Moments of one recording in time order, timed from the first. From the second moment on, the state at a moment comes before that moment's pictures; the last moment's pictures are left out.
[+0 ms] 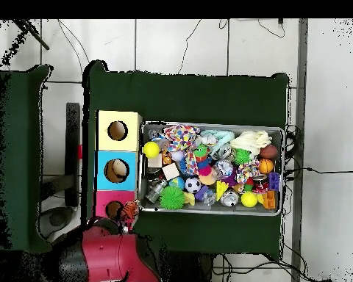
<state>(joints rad) 0.32 -0.93 -0.25 2.03 -0.01 0.46 2.02</state>
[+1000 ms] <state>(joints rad) 0.38 -0.90 -0.27 2.07 0.05 0.45 2.05</state>
